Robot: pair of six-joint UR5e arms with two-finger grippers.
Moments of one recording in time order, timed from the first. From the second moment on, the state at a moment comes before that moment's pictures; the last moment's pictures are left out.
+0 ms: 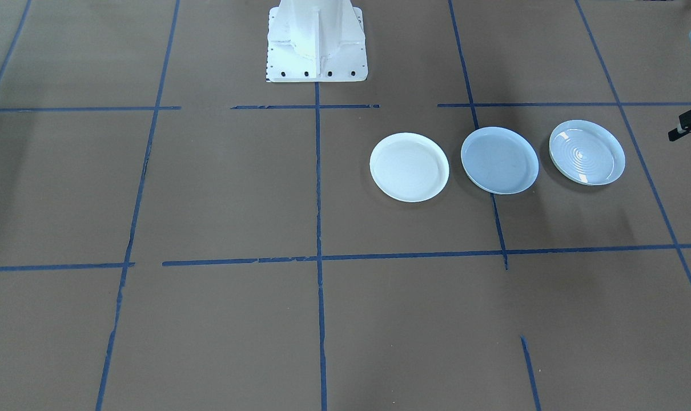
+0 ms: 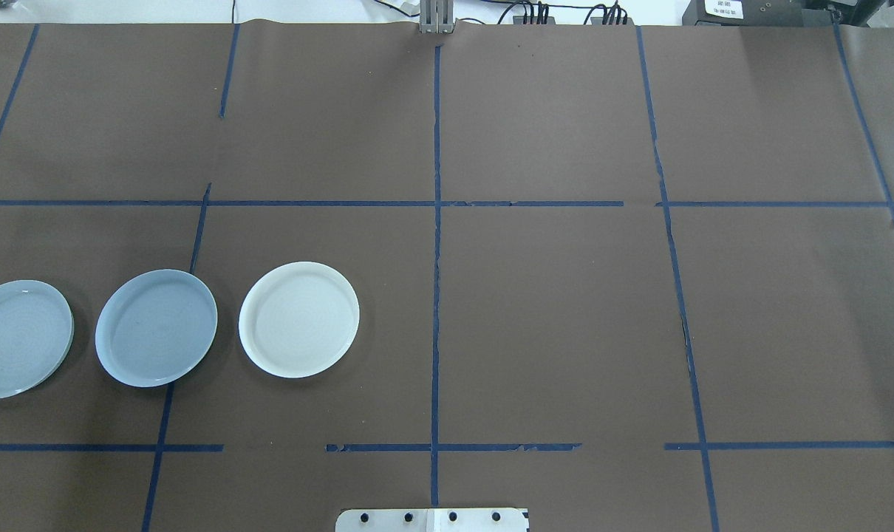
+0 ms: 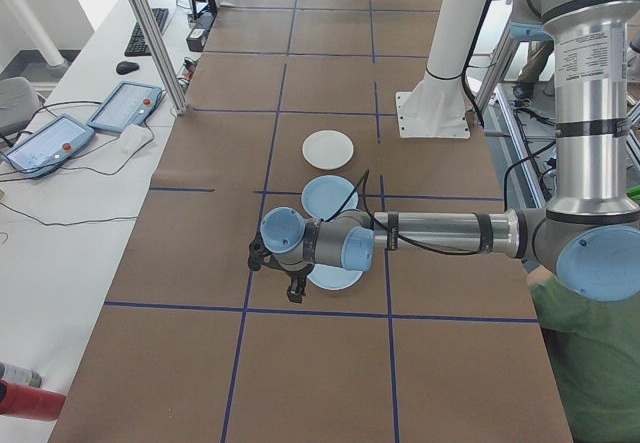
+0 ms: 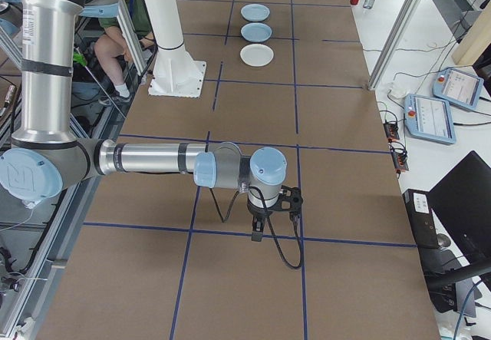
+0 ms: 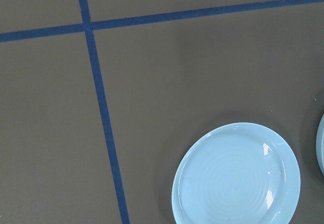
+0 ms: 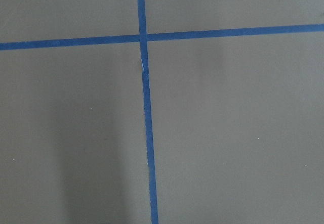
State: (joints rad) left arm -1.41 -1.44 -1.63 -1.80 -2.48 -0.05; right arm 1.56 -1.69 1.73 -1.64 2.31 0.06
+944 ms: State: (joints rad) left arm -1.13 -1.40 -1.35 -2.49 -2.39 -0.55; right arm 1.56 -1.69 1.73 -1.64 2.31 0.06
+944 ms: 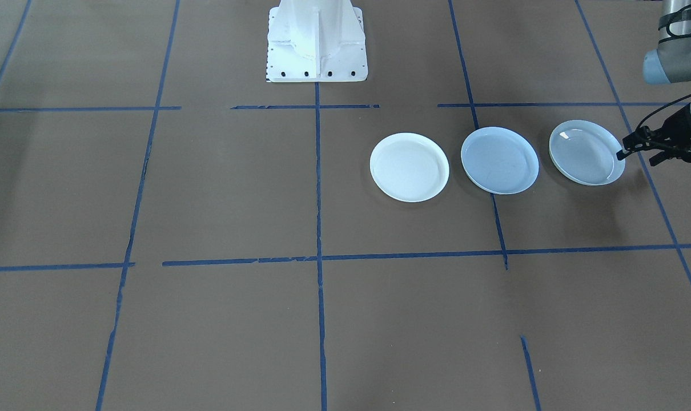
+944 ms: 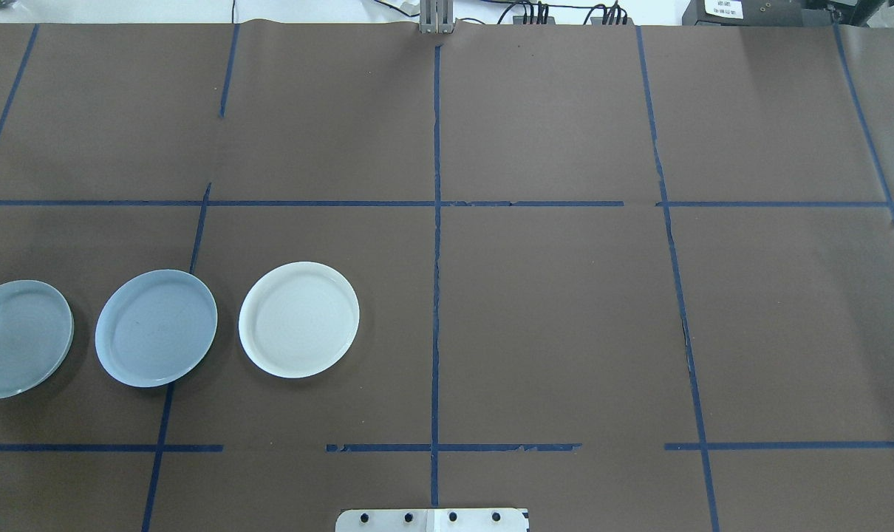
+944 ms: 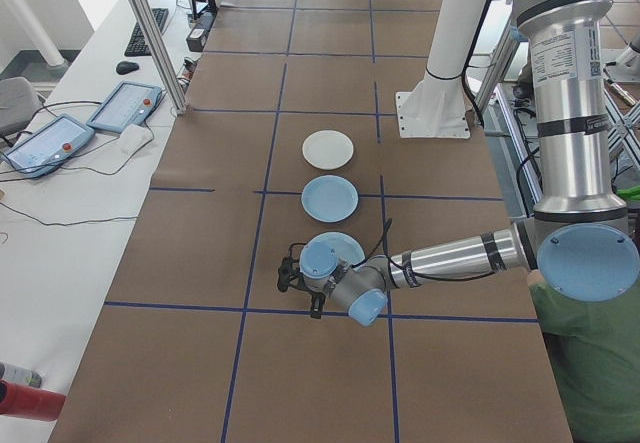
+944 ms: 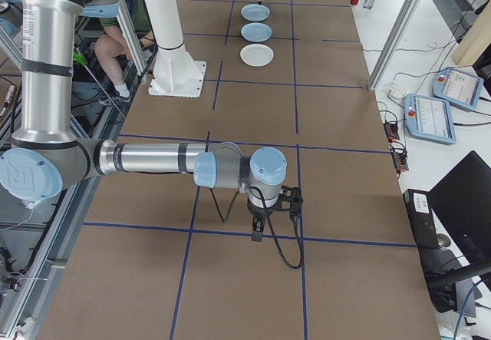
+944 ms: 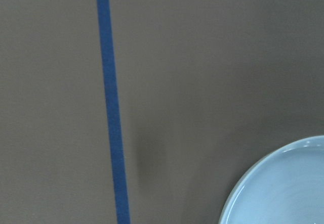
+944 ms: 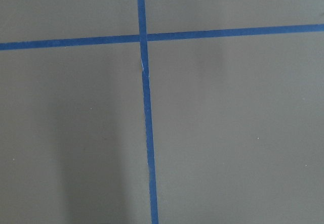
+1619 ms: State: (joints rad) left arm -1.10 -1.40 -1.35 -2.49 -2.53 -0.55; right arm 1.56 -1.69 1.73 -1.64 2.31 0.06
